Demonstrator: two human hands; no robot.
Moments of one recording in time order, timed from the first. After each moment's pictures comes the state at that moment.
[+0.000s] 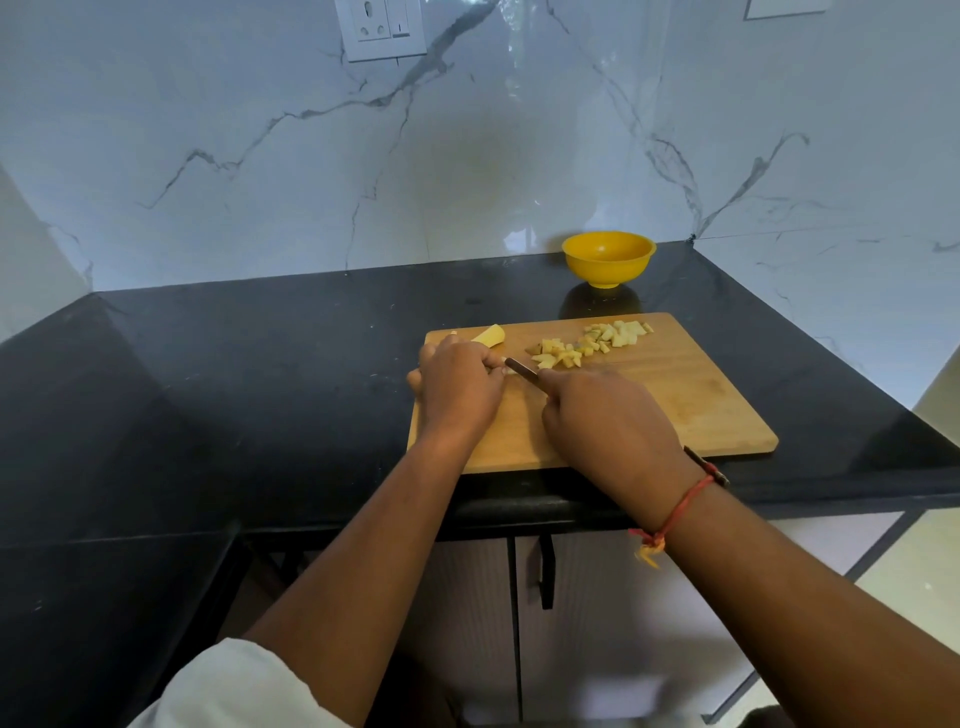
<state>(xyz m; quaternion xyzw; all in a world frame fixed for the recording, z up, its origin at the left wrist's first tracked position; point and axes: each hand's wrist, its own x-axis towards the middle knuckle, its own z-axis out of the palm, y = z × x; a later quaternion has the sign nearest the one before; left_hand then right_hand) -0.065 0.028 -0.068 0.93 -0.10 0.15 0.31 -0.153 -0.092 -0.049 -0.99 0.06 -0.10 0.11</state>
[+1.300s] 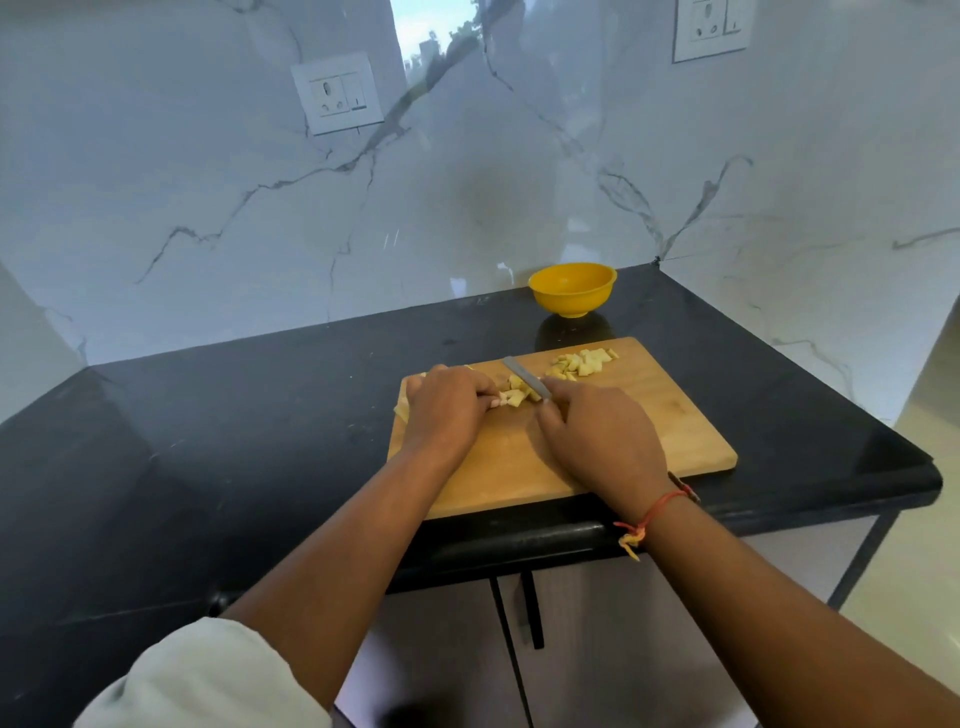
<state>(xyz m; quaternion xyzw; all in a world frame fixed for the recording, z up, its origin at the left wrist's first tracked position) -0.048 0.011 -0.058 0.93 -0.24 0.15 0.22 -0.148 -0.132 -0.066 -0.94 0.11 -0.24 0.24</state>
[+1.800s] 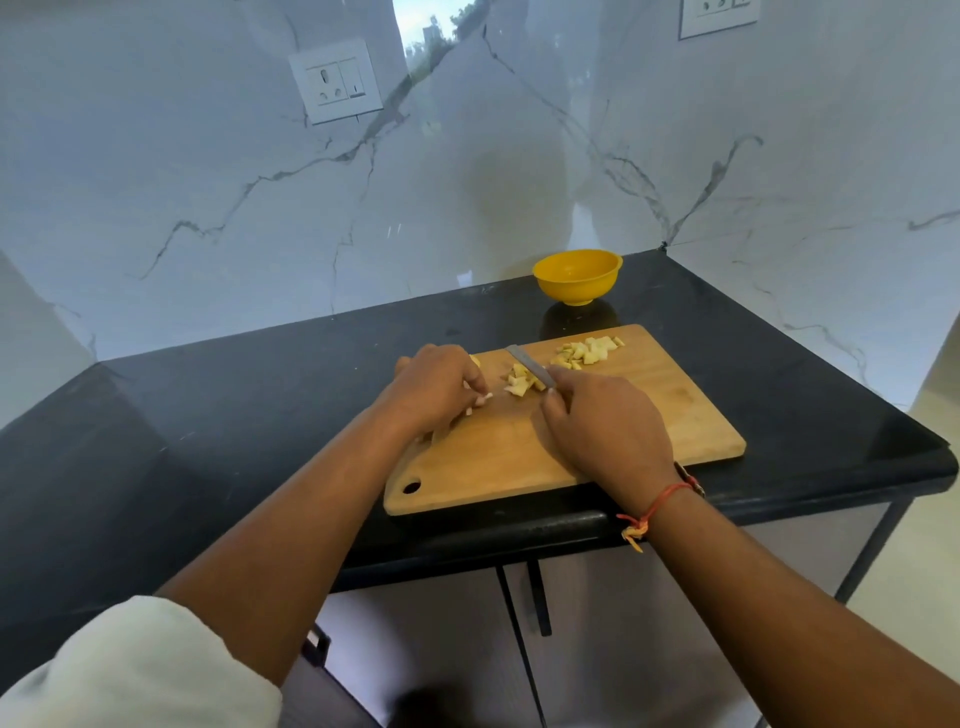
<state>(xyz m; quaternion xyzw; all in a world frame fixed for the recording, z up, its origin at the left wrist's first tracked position) -0.031 0.031 -0.027 0.95 -0.29 0.04 0.07 -0.146 -0.131 -0.071 -0.93 0.11 -0.26 0.23</state>
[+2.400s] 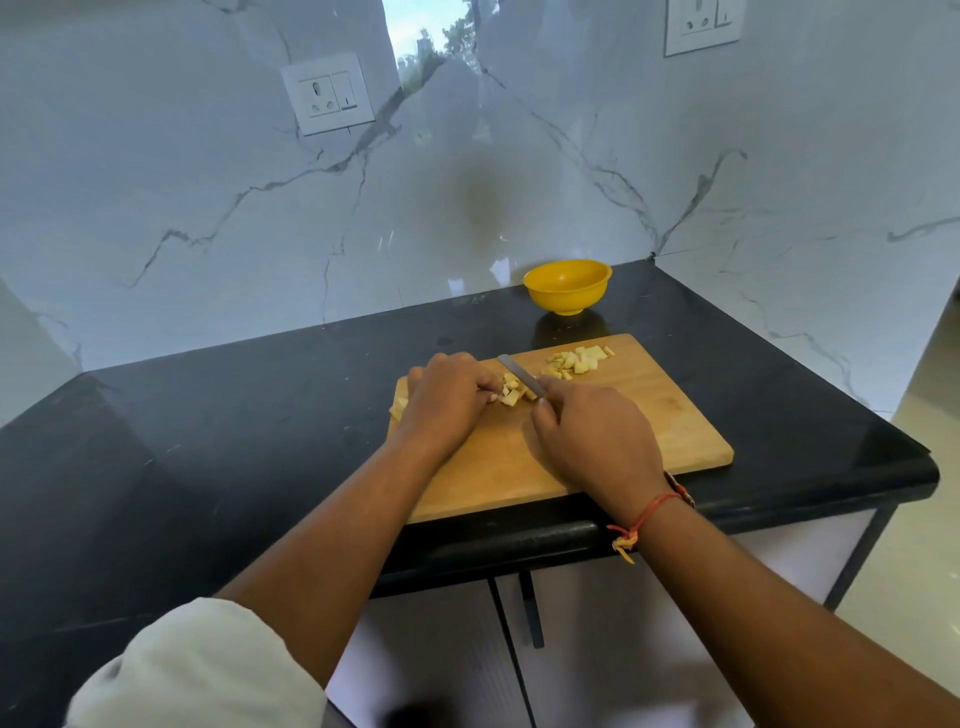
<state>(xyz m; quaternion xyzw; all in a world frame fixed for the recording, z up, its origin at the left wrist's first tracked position) -0.035 0.010 -0.051 0.93 -0.30 0.15 0.16 -0.146 -0.130 -0.072 -0.93 0.11 -0.27 0.22</state>
